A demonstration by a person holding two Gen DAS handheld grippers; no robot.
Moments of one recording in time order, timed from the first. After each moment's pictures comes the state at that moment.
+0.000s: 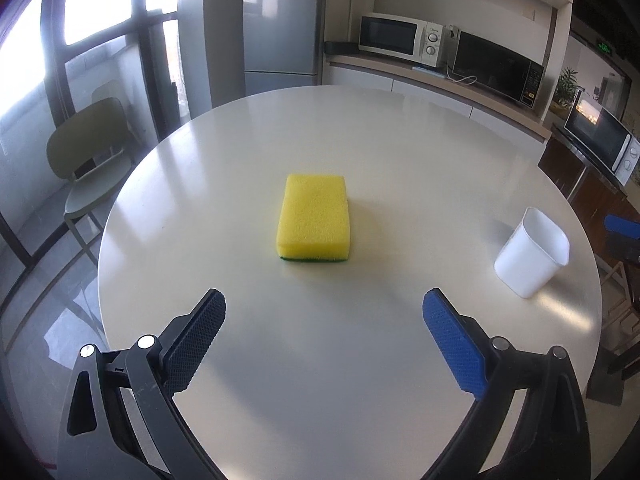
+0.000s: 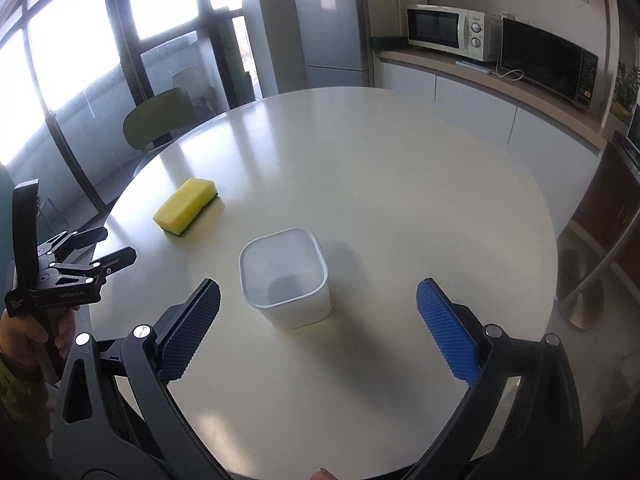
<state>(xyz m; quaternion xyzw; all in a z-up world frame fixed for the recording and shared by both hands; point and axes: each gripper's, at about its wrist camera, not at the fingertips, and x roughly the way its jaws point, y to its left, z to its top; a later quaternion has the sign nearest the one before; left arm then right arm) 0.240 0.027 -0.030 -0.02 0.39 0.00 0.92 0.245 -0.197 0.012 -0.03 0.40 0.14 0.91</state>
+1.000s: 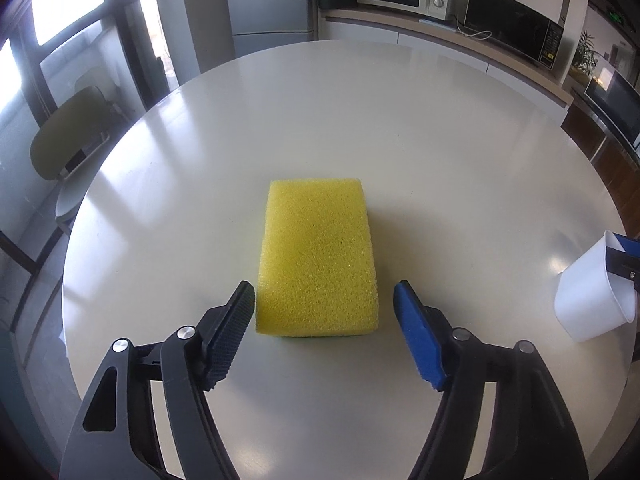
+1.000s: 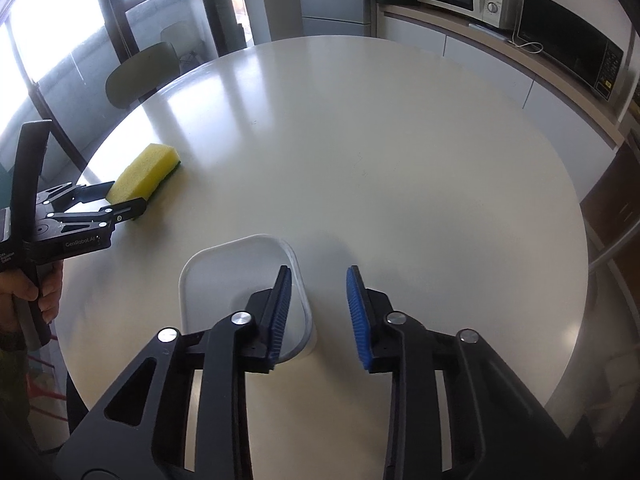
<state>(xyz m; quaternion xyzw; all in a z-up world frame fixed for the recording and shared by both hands) 0.307 0.034 -0.060 0.00 0.47 0.00 0.88 0.306 -0.176 -0.025 -0.06 0.47 0.12 0.87</state>
